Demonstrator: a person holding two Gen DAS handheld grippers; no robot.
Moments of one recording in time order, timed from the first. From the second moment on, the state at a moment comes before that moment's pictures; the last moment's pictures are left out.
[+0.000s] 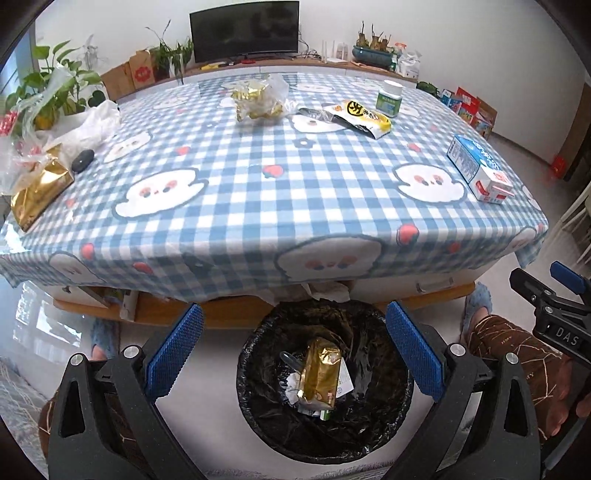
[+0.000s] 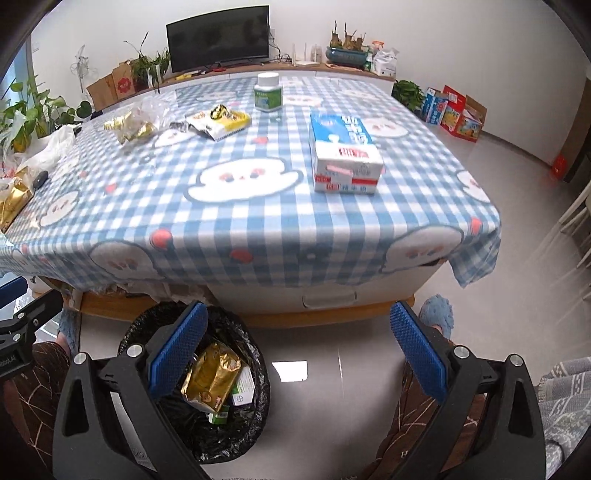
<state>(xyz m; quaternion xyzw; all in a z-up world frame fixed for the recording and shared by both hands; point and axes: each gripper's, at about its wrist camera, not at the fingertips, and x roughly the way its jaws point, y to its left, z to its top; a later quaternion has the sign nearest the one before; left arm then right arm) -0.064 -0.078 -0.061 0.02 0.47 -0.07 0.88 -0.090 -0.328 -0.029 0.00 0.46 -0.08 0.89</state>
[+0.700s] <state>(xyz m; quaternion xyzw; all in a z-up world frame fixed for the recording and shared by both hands) 0.066 -0.061 -0.017 0.01 0.46 -0.05 0.89 0.009 -0.350 0.010 -0.04 0.45 -0.10 0.89</state>
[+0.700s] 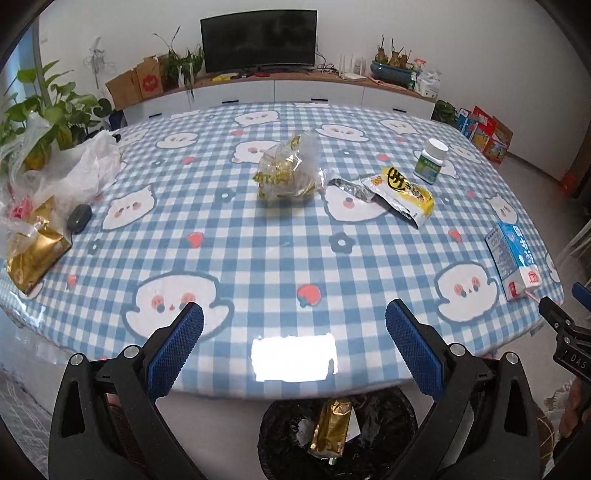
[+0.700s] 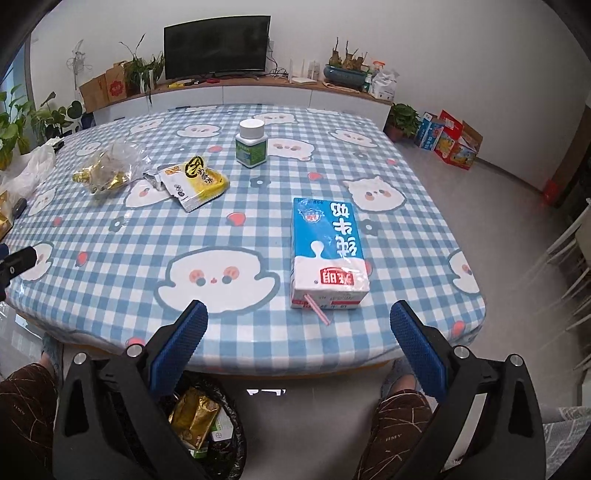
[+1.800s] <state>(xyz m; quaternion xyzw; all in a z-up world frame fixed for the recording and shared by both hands) 0.273 -0.086 -0.071 0.02 0.52 -0.01 0.85 0.122 -0.401 -0.049 0.03 0.55 -0.13 0.82</state>
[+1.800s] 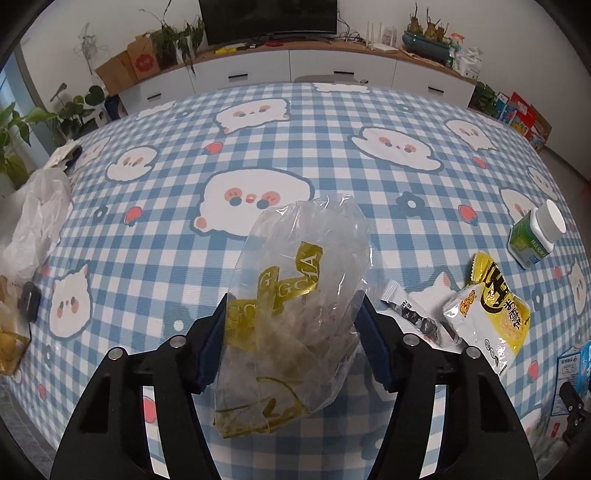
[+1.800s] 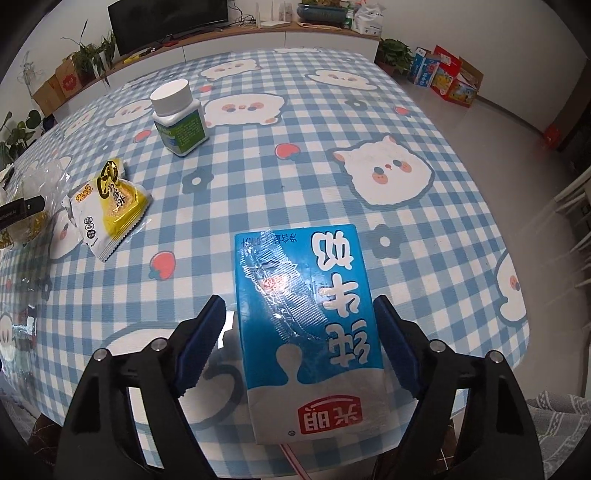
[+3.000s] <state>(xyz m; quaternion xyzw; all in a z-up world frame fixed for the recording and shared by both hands) 0.111 -0.088 -0.001 0.01 0.49 -0.04 0.87 0.035 -0.372 0.021 0.03 0.50 -0.11 0.86</state>
